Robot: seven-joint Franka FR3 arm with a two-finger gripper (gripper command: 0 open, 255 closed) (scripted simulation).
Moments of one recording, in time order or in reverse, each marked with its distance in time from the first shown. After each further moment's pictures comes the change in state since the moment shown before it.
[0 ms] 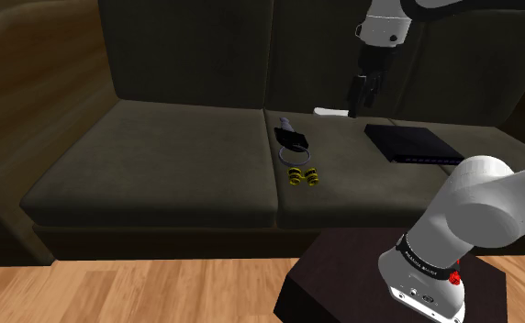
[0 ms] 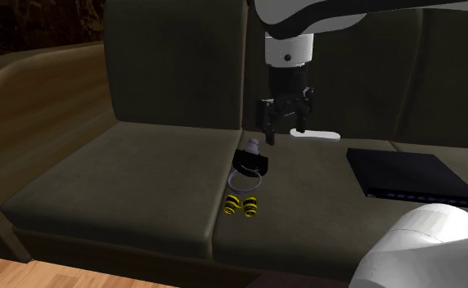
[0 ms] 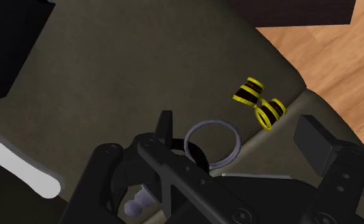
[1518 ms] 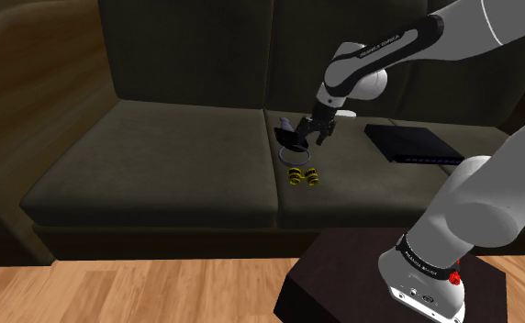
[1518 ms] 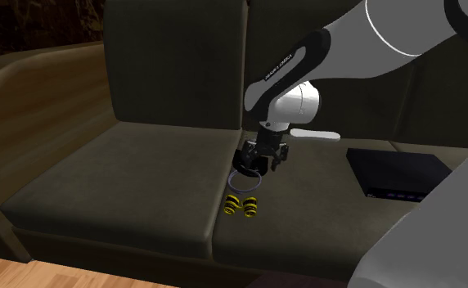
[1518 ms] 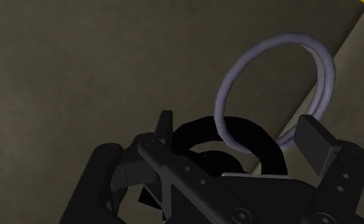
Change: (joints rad) arm -0.010 0.544 -0.218 -0.118 0.271 0.781 -0.047
